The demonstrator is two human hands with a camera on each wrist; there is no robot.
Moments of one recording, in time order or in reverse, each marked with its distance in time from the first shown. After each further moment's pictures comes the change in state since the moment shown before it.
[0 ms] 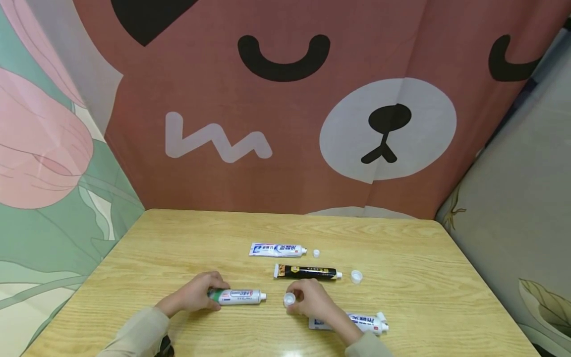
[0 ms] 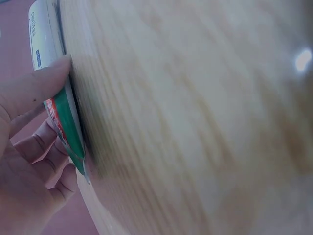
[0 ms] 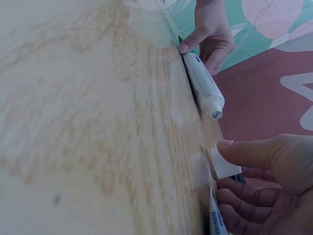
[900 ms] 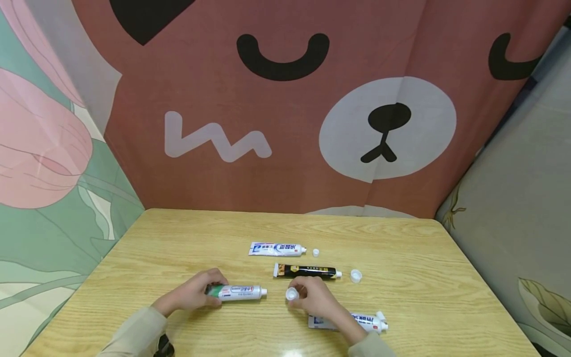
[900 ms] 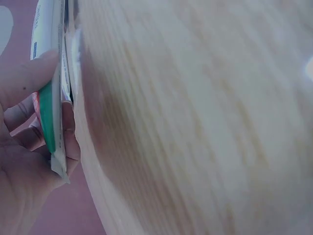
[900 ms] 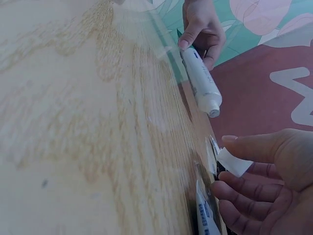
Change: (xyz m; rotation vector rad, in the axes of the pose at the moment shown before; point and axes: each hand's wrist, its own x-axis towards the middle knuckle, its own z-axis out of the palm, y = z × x) left_hand -0.003 -0.003 -0.005 -0.108 -0.011 0.019; right_hand -0.003 0.003 -0.007 0.079 0.010 -0.004
